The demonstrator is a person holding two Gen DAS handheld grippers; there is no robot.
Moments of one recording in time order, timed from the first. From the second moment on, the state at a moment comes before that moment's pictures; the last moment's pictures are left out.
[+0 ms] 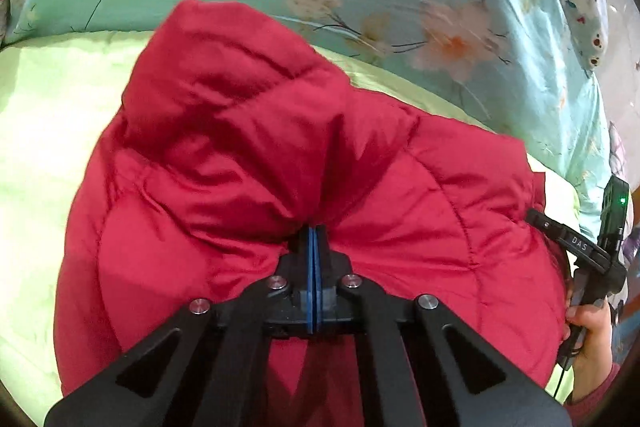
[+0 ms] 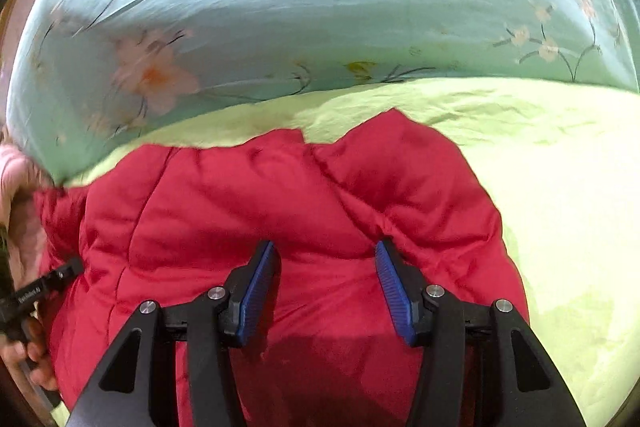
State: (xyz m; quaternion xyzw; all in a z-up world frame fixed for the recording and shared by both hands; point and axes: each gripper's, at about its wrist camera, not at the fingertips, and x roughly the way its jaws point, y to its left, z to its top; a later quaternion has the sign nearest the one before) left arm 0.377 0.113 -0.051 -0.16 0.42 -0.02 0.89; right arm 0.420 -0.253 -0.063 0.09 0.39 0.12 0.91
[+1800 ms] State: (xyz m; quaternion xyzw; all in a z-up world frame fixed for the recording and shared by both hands) left arm 0.197 0.149 -0.042 -0.22 0.38 0.02 0.90; right arm 0.251 -0.362 -0.060 0.18 0.38 0.12 0.90
